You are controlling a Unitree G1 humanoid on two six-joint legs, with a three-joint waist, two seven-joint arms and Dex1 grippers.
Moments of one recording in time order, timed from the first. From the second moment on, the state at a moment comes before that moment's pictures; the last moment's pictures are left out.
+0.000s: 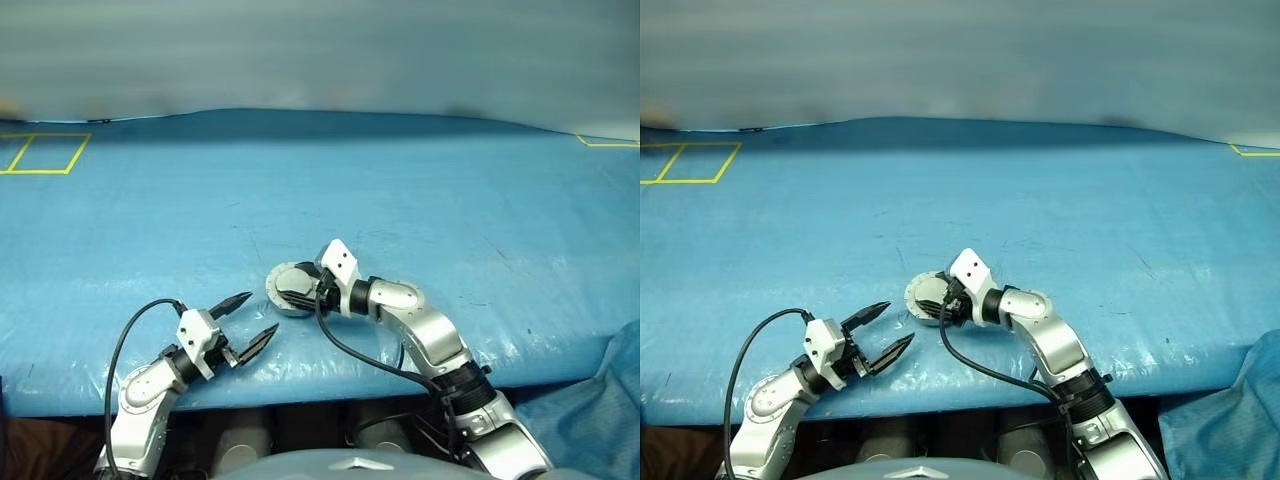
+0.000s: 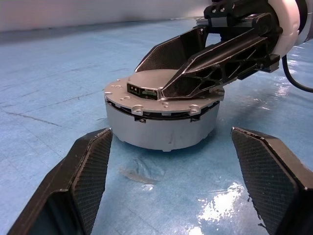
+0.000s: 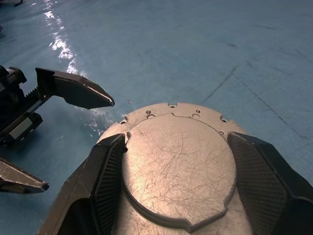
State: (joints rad) left arm 0.23 0.37 -0.05 0.04 -0.34 -0.30 -0.84; right arm -0.29 -0.23 0.36 -0.06 0.17 0.47 0.72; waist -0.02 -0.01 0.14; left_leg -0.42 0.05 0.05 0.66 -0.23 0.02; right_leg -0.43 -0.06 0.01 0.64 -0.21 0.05
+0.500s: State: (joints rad) left arm 0.23 0.36 -0.05 -0.01 -0.39 -0.18 -0.87; right arm -0.29 -0.25 0.44 -0.02 0.05 0.30 0.67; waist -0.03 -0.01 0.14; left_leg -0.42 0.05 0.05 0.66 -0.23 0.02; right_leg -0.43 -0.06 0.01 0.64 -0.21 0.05
